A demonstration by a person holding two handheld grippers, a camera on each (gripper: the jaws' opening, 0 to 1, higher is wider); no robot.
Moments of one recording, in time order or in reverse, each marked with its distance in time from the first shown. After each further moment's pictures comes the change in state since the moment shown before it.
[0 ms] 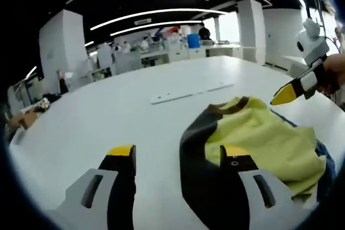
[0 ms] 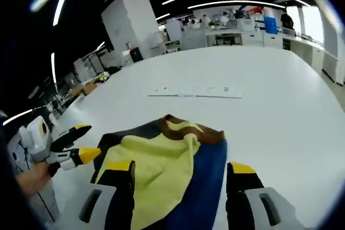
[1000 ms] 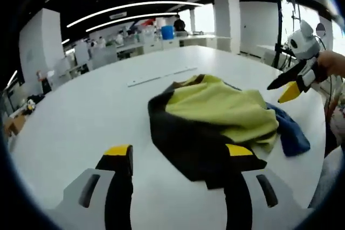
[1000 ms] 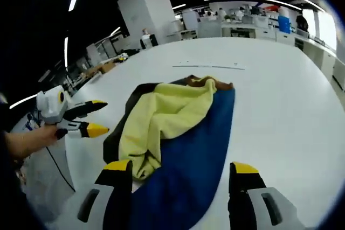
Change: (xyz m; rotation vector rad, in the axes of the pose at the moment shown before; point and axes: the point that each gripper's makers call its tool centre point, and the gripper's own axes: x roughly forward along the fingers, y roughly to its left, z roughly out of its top) left arm -0.073 -0.044 -0.056 0.071 0.098 -0.201; right arm -0.081 0.032 -0.110 -0.069 0.109 0.074
